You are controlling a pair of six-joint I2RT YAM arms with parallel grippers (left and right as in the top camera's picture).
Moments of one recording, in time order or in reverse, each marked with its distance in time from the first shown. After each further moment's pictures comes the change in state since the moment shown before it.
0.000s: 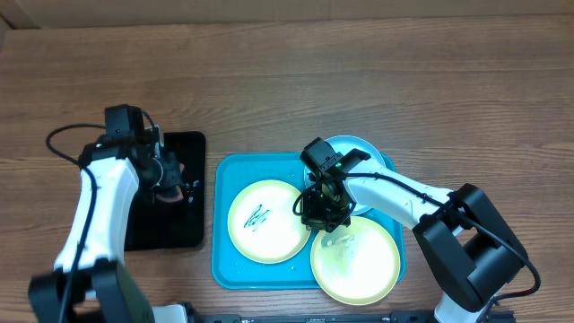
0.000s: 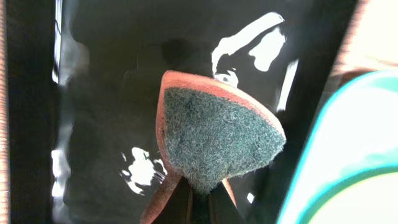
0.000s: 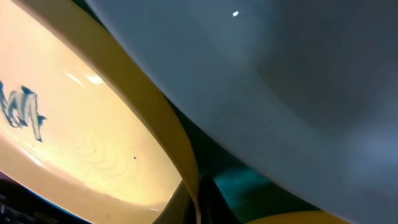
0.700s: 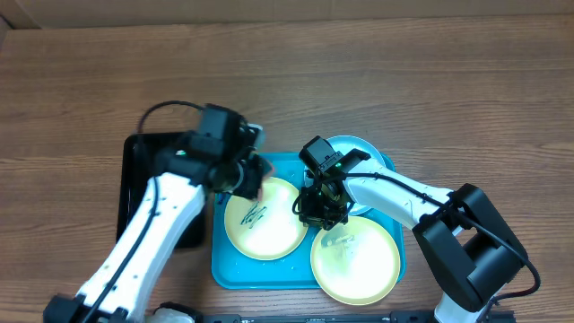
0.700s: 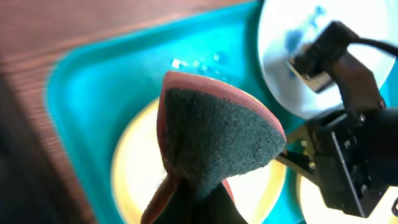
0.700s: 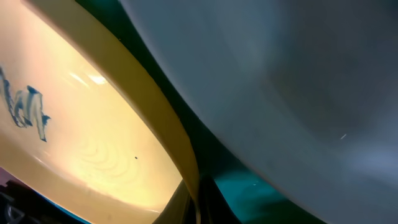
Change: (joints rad) left arm -0.521 -0.095 0.039 -0.035 0.171 -0.026; right arm 0.000 0.000 0.000 0.049 0.000 0.000
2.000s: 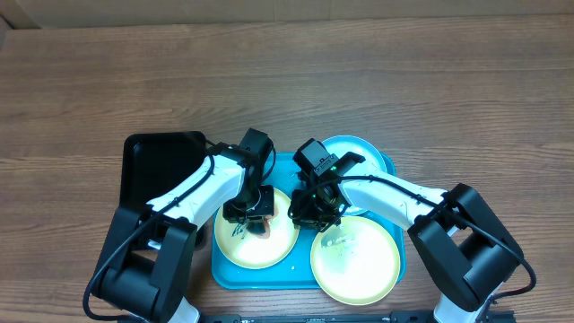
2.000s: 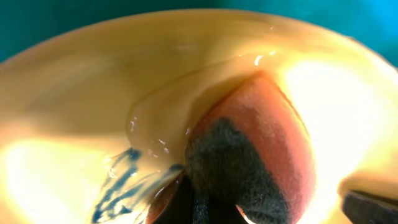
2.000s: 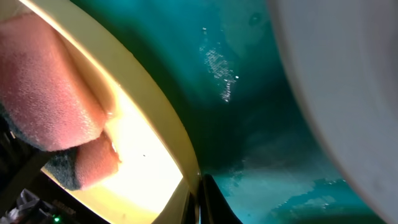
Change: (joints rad) left arm -0.076 0.333 -0.108 0.011 -0.081 -0.359; right arm 0.023 0.011 -0.001 0.042 -0.048 -0.008
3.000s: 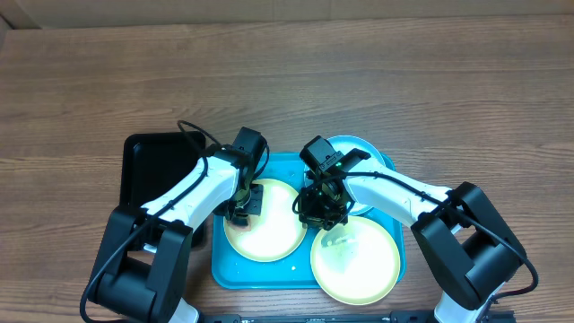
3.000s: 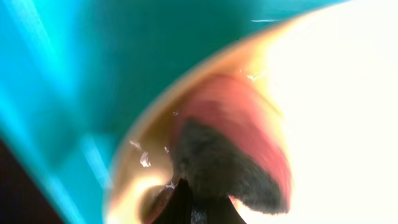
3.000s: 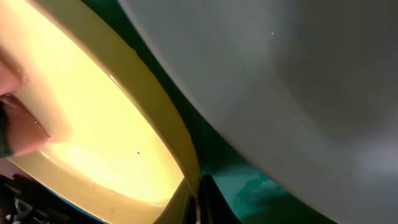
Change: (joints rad) left arm 0.017 -0.019 -0.021 0.065 -0.113 0.195; right arm -0.027 0.000 0.000 -0.040 0.015 0.006
